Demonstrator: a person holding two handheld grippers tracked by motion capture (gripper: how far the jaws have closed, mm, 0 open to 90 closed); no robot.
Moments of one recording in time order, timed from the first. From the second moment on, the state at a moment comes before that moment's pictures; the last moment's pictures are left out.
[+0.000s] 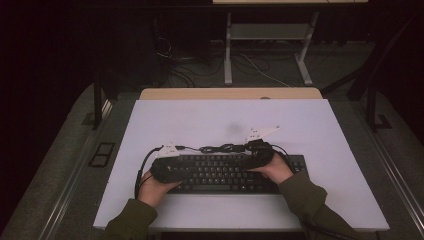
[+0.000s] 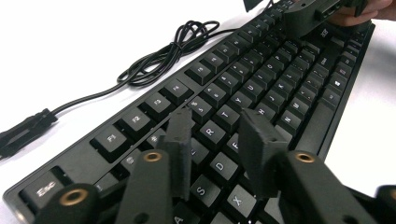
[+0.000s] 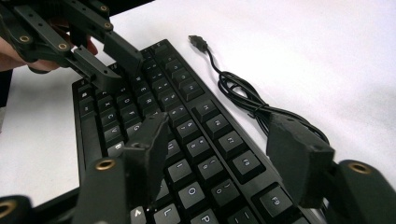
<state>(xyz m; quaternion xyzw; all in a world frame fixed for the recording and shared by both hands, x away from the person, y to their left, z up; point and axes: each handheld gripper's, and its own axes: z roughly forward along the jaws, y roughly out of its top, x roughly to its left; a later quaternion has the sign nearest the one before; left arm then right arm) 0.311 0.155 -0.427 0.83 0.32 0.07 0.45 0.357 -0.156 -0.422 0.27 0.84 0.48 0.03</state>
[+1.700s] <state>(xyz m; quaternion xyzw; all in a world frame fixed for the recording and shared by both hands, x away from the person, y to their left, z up) 0.311 0.162 -0.430 0.82 0.33 0.09 0.46 0.349 -0.152 -0.433 0.22 0.88 0.43 0.00</state>
